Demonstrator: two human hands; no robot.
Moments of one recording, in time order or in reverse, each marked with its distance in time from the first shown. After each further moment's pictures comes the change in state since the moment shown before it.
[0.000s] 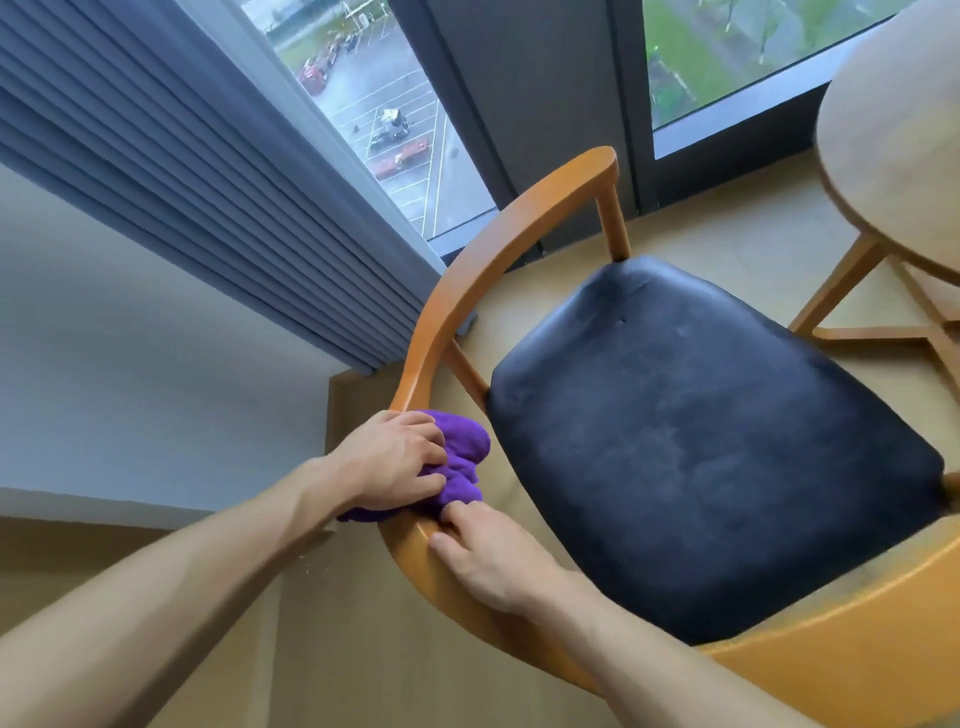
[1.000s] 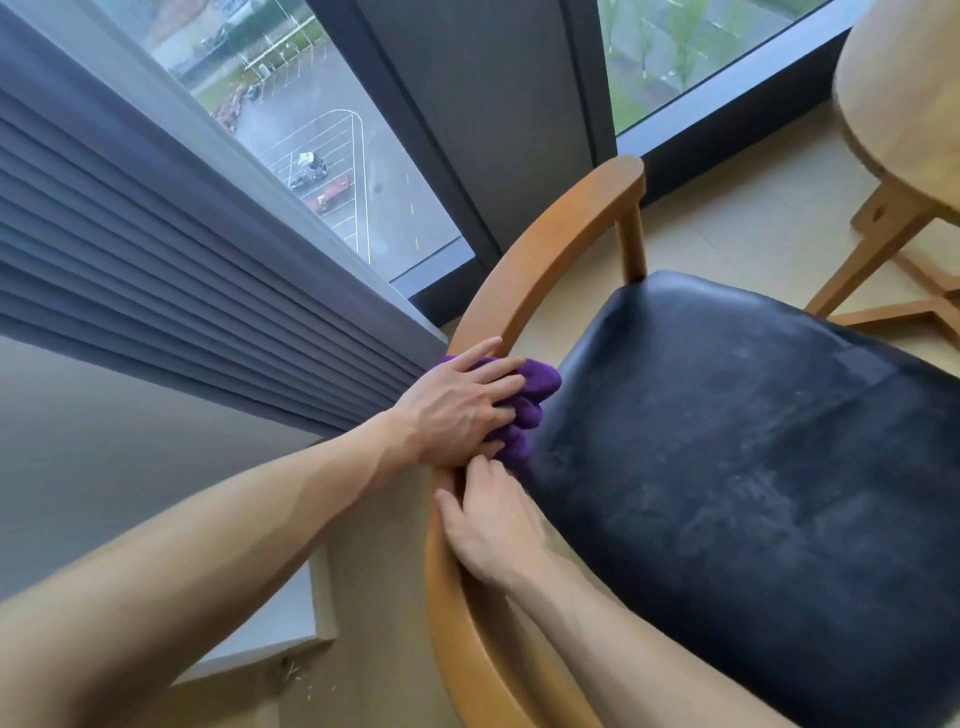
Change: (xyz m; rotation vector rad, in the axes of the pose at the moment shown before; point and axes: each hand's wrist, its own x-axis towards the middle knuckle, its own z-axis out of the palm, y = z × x) left_hand 0.159 -0.123 -0.023 0.423 0.471 0.559; right_hand 0.178 -0.039 -0.022 0.115 0.452 0.316
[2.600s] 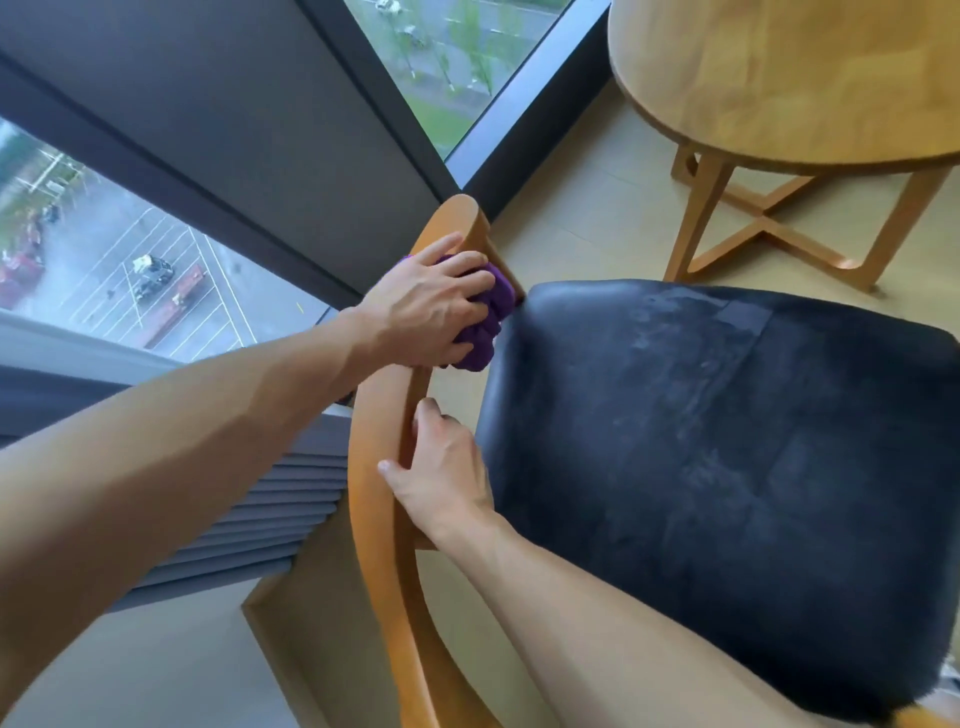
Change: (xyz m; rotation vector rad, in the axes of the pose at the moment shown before) left_hand 0.189 -0.121 -0.036 0.202 0.138 0.289; right_hand 0.107 -0.010 -0.069 0.331 0.462 0.142
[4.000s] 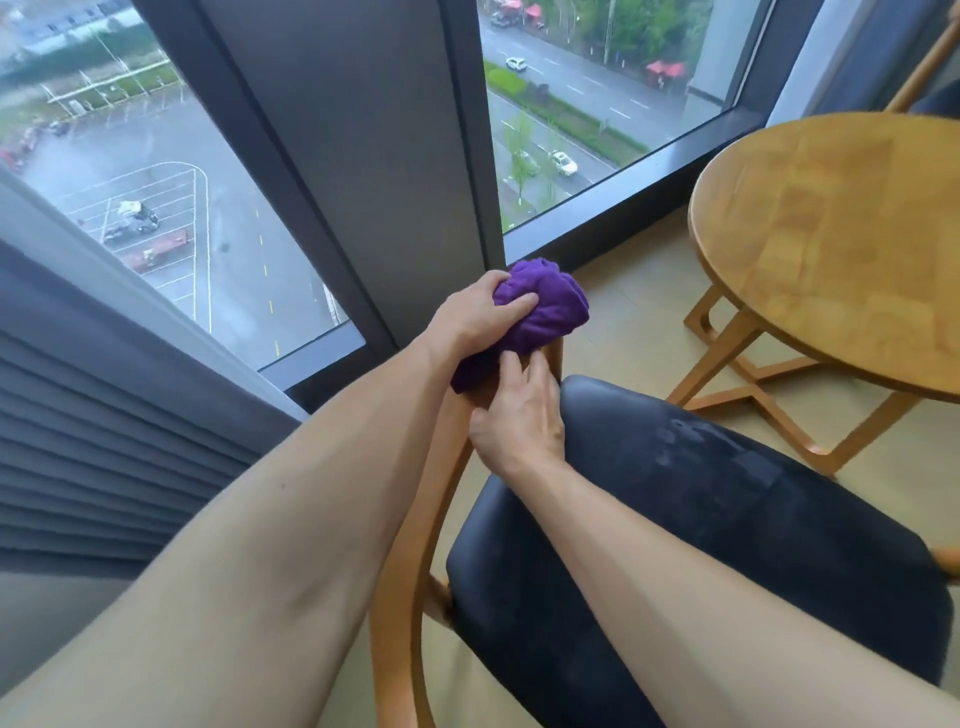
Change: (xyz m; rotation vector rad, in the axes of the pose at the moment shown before) left_hand -0.009 -0.032 0.022 -1.232 0.221 -1.049; right_hand 0.070 -0.038 -0.033 -0.462 0.223 -0.138
